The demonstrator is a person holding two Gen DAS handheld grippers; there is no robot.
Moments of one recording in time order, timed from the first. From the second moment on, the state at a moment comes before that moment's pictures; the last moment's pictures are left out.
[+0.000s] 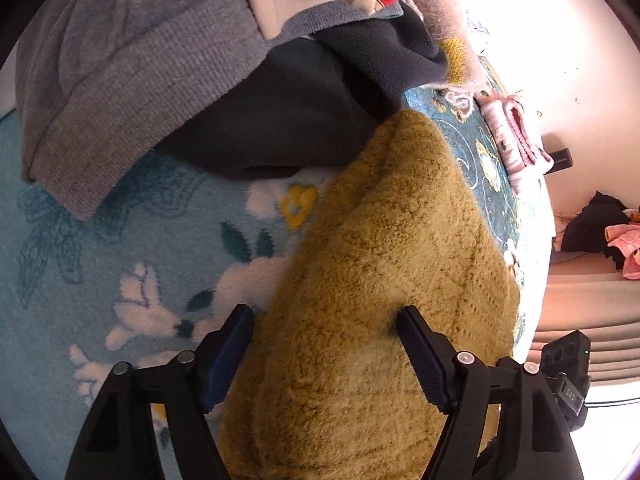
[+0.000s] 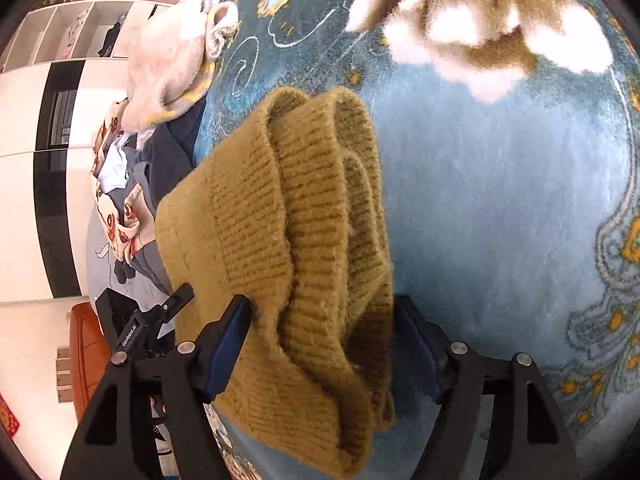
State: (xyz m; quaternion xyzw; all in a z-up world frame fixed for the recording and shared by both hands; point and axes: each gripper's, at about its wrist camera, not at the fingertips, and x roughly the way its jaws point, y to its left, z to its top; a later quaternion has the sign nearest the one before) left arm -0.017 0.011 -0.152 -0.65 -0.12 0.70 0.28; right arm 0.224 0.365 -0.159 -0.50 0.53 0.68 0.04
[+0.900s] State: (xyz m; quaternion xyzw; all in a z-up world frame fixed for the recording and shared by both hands) left arm 0.037 0.127 -0.017 -0.57 -0.19 0.73 0.32; right arm 0.126 0.476 0.001 -0.52 0.36 0.77 -0.08
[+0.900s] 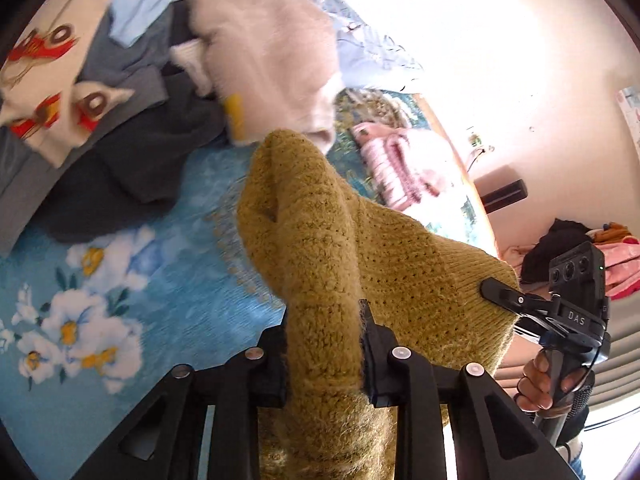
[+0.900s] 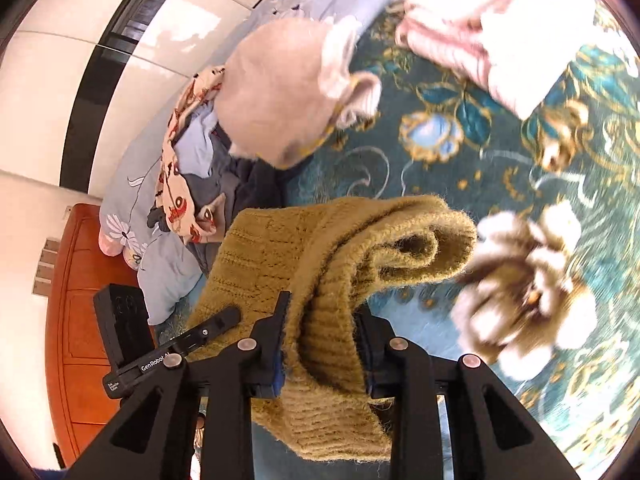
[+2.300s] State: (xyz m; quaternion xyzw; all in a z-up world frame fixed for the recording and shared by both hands) left arm -0.118 0.413 -0.126 -0.55 -0.37 0.71 0.24; right arm -0.101 0.886 -0.071 -0.51 0.27 0.81 -0.12
